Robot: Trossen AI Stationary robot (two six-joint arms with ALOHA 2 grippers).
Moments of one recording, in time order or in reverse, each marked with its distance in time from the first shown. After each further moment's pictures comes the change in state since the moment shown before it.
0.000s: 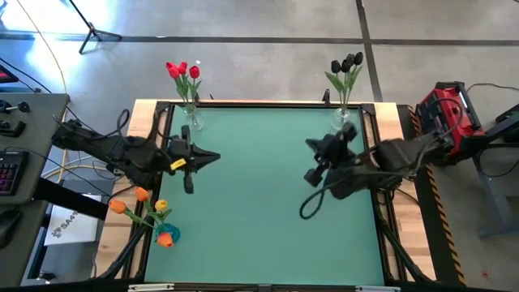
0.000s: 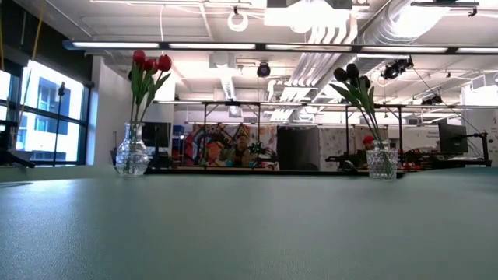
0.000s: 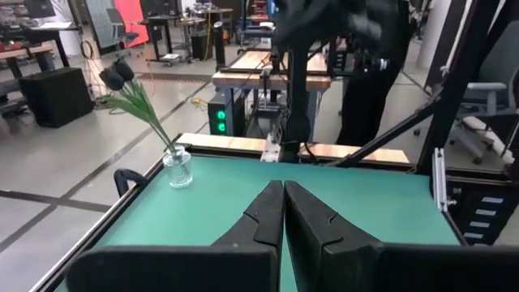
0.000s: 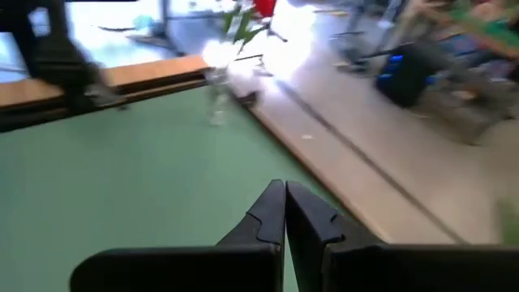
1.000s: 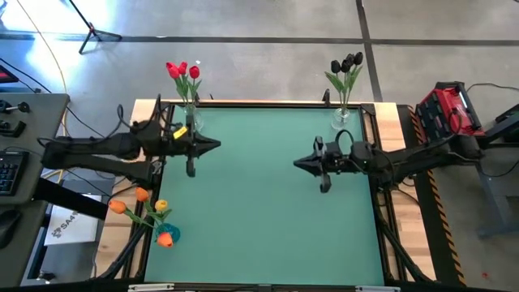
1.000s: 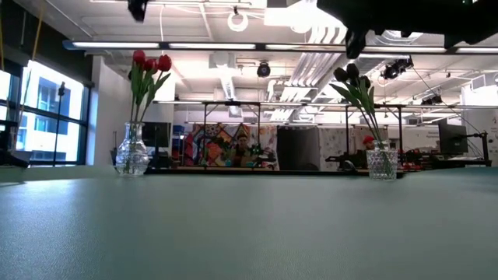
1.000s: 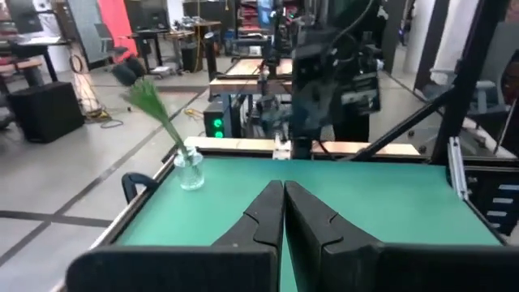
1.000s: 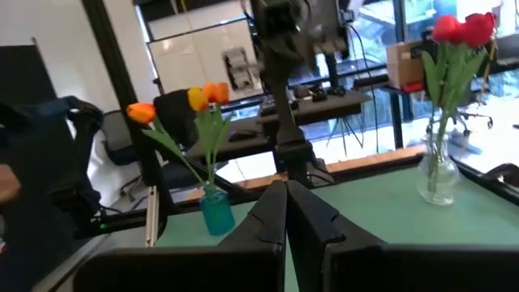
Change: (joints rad) left arm 0.380 -0.122 -0.202 0.132 0.426 0.103; right arm -0.399 -0.492 -1.461 2.003 -1.037 -0.403
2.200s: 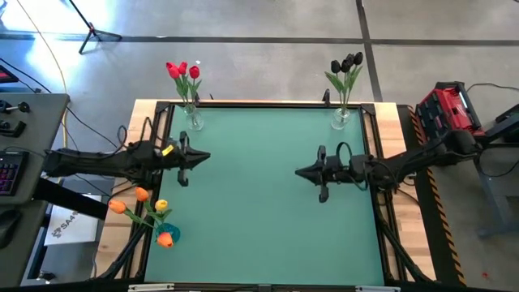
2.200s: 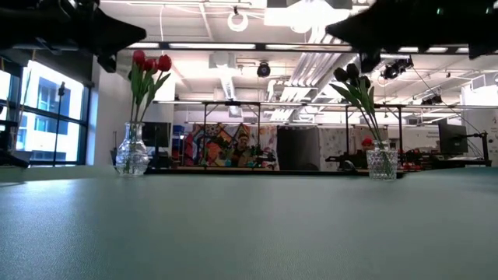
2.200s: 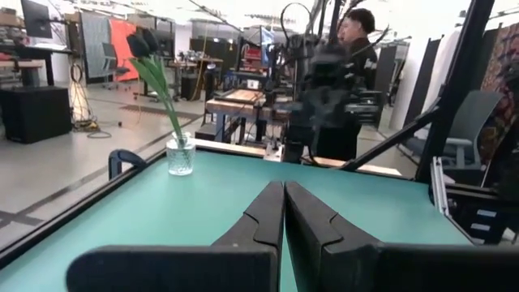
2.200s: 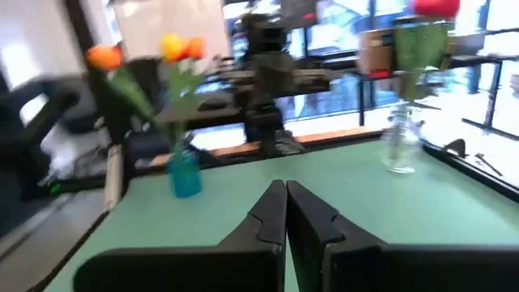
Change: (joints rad) left arm -0.009 -0.360 -0.564 0.358 -0.011 -0.131; right arm 0.151 0.026 -0.081 0.024 0.219 -0.113
